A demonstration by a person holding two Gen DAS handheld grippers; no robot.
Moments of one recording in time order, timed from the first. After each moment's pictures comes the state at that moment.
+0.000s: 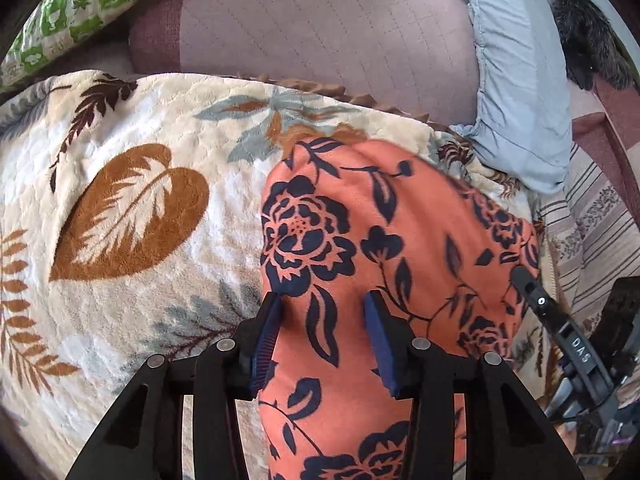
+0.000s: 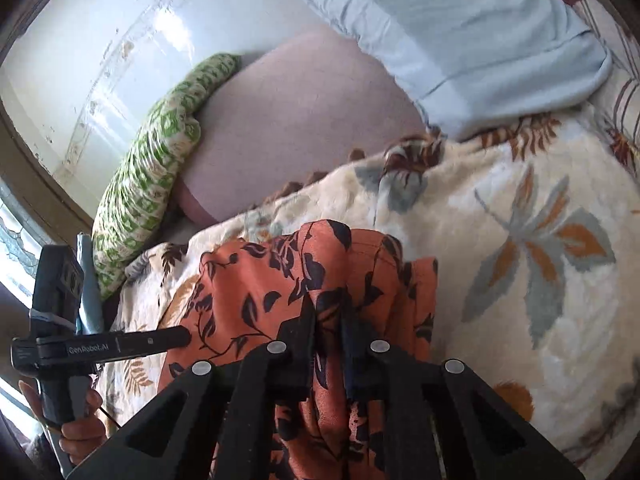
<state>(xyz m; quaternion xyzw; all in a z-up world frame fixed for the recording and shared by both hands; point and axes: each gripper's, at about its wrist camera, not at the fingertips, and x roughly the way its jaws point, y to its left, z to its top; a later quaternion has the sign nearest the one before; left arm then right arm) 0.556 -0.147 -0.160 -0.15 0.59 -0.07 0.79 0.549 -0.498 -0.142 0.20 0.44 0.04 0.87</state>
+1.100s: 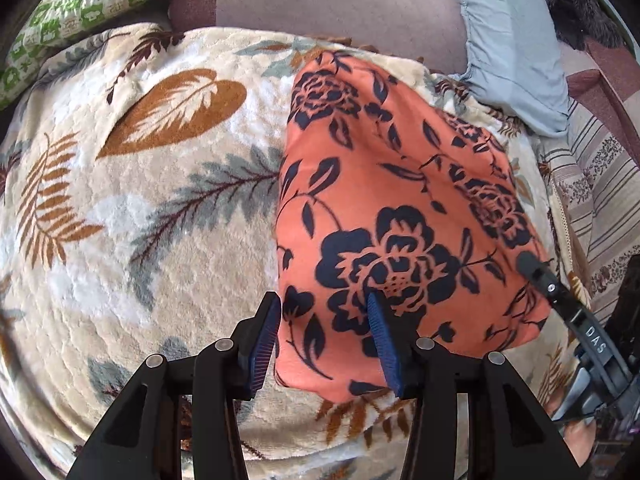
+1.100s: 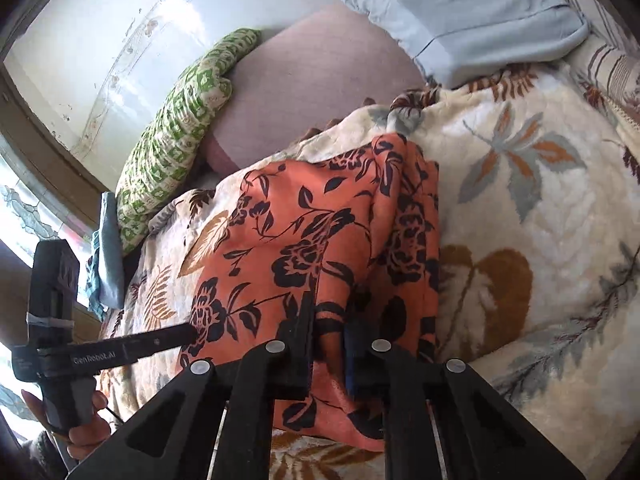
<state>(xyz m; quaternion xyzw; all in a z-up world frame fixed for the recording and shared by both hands) 0.429 -0.147 -0.140 -0.12 0.61 -0.05 0.78 0.451 -0.470 -0.136 0.18 0.47 0.05 0.86</state>
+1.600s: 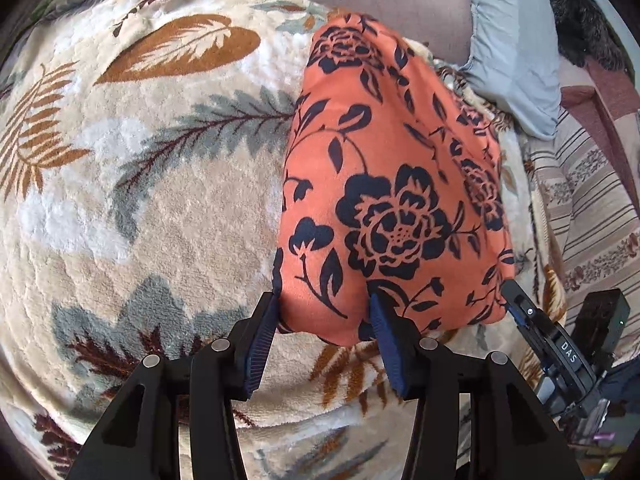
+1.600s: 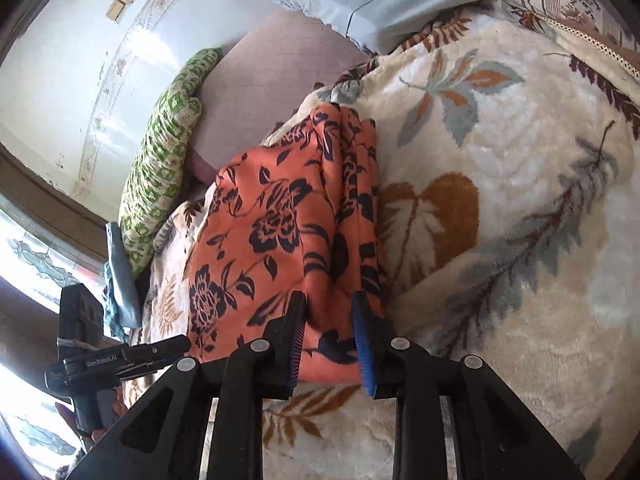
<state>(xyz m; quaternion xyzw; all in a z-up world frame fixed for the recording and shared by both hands) 0.396 -0.120 -0.153 -0.18 0.63 -0.07 0.75 0.397 -0.499 -0.162 0.26 0.49 0.04 0.83</state>
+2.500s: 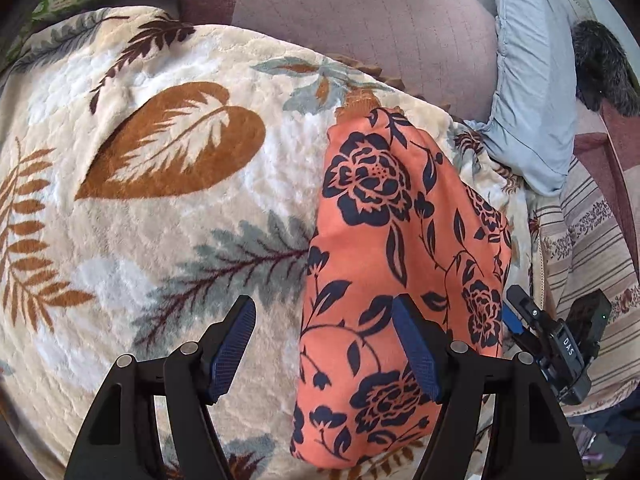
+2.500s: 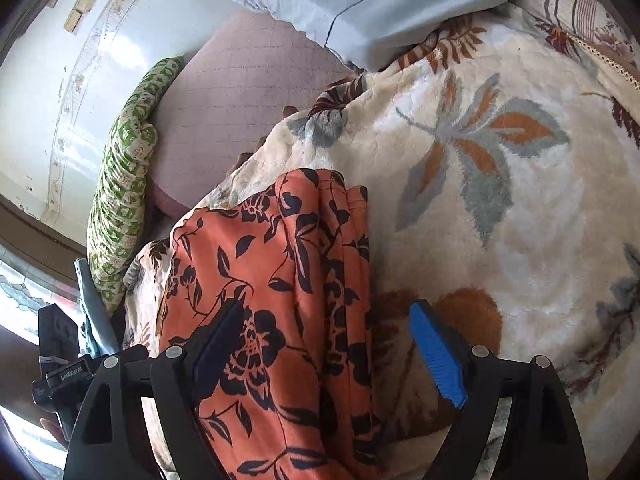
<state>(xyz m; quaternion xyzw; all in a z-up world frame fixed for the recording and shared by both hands) 0.514 -0.123 -0.133 -0.21 0.61 -0.07 0.76 0.515 -0.530 -0.179 0.29 0.50 0.01 0.81</state>
